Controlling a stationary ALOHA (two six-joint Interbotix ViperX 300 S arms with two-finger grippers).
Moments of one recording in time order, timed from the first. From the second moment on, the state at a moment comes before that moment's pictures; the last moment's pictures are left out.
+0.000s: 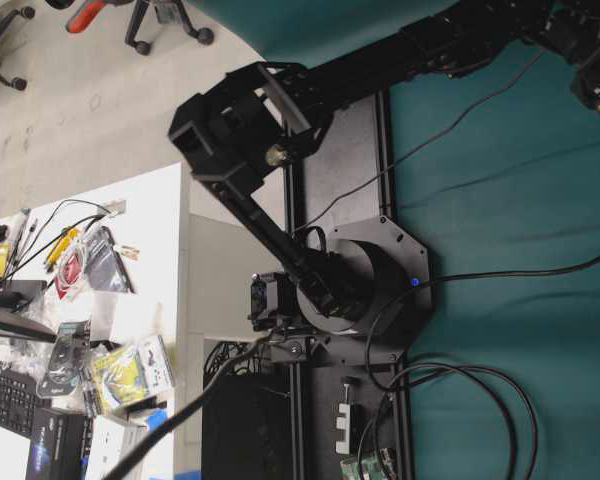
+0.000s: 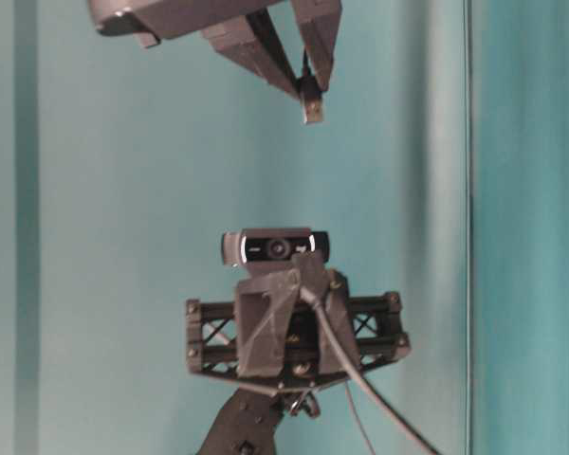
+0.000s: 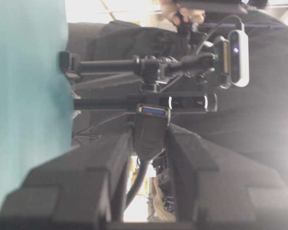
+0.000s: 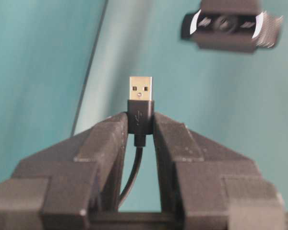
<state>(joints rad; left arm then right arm) 0.59 0.35 0.31 -1.44 1.53 0.77 0.34 -0.10 0.75 -1.58 1.08 0.64</state>
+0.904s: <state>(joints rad) 0.54 0.39 0.24 -1.44 1.52 0.76 0.34 -0.05 0.74 -1.76 0.98 0.69</state>
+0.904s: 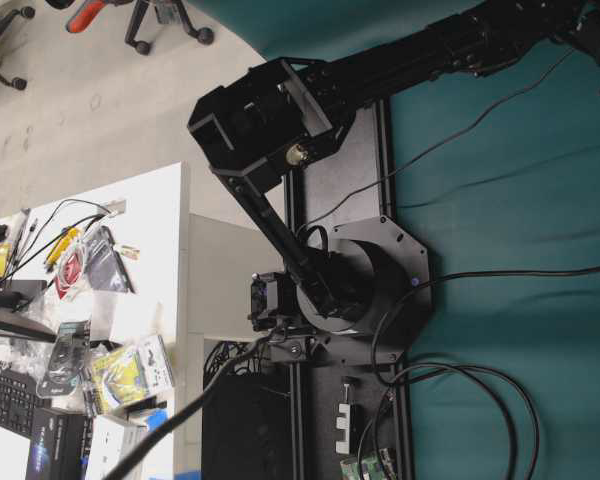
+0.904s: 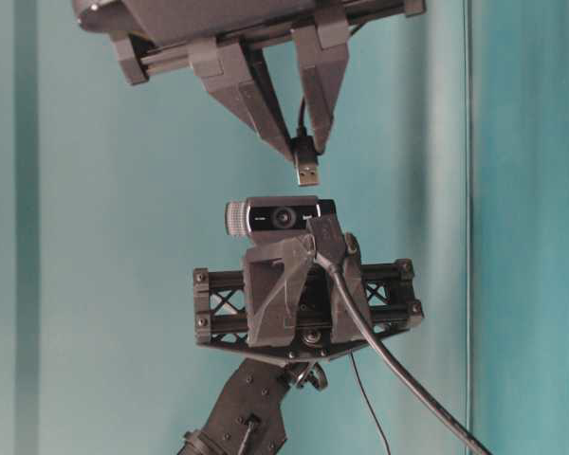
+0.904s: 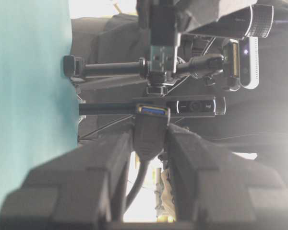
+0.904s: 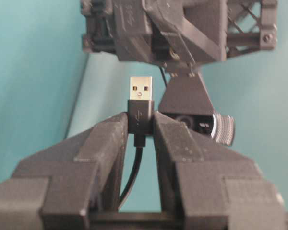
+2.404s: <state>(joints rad) 0.50 0.42 0.22 -1.44 1.49 0.76 0.33 -0.05 0.74 -1.79 0.86 0.66</state>
